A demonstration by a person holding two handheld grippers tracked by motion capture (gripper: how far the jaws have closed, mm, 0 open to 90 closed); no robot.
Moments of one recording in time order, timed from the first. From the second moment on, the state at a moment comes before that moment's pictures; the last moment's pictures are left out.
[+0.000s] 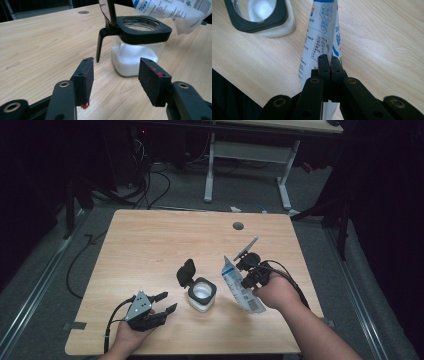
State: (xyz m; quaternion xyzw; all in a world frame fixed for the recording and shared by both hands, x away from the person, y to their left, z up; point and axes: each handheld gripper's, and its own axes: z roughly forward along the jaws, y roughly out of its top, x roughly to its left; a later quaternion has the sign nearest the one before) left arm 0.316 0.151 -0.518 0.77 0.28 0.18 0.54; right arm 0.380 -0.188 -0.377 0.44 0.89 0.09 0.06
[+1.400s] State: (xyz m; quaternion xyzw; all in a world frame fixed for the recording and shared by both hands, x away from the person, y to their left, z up) left arm 0.332 0.177 -0.521 0.75 0.33 0.16 0.55; right arm 0.412 -0.260 -0.397 0.52 0.84 0.12 0.09
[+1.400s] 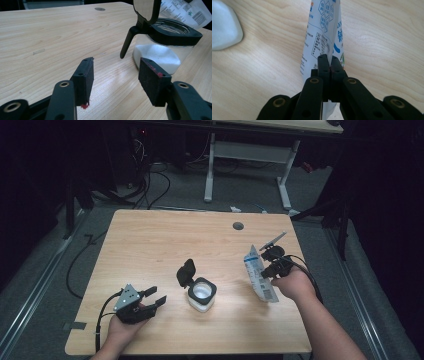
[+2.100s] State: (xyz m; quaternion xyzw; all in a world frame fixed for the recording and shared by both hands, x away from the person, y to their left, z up) left arm 0.339 0.184 -0.526 0.76 0.35 0.16 0.53; right arm 0.402 -0.266 -0.402 0.52 0.82 0.20 0.13
